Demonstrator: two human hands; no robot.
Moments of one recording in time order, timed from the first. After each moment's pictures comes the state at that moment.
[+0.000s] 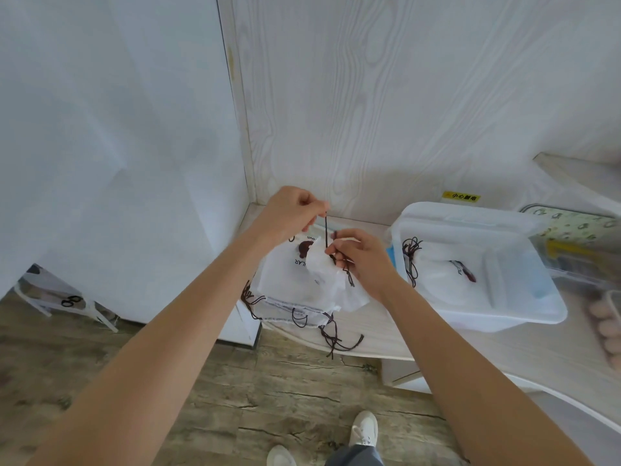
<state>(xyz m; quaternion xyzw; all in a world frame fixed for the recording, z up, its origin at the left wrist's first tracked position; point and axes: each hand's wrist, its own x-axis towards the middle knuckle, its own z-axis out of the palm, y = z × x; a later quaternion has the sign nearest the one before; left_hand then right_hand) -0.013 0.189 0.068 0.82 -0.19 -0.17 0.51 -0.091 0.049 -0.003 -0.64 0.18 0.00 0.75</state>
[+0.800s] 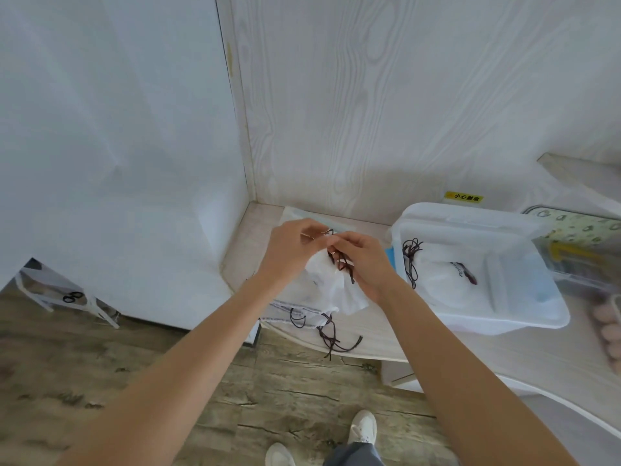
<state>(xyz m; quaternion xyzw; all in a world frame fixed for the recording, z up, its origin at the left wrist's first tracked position) -0.034 0.186 0.010 0.83 -0.20 -0.09 0.51 -0.087 0.049 -0.006 -0.66 0.19 0.00 0.73</state>
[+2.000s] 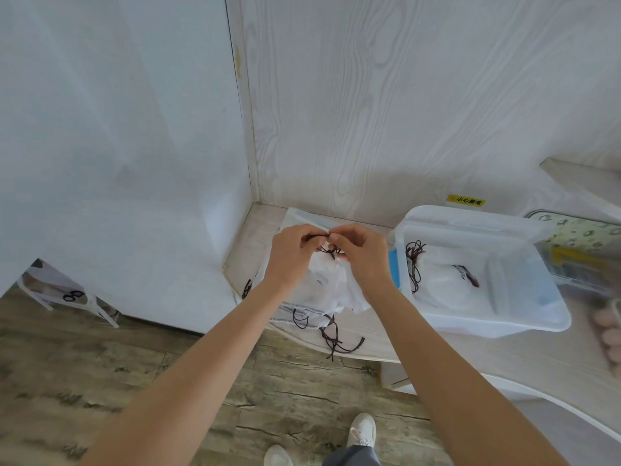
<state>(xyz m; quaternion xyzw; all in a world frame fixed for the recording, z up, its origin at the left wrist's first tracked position) -0.040 0.188 0.003 0.83 -0.19 -0.04 0.52 -0.089 0.067 0.012 -0.74 0.21 -0.12 0.63</state>
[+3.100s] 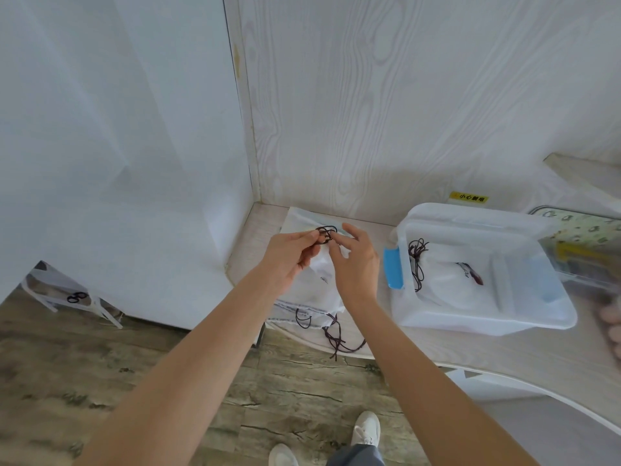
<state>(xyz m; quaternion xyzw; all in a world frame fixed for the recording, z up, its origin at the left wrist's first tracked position) -0.035 0.192 0.008 0.58 0.07 -0.30 0.75 -0.091 0.091 -0.008 -0.84 0.23 -0.19 0.45</state>
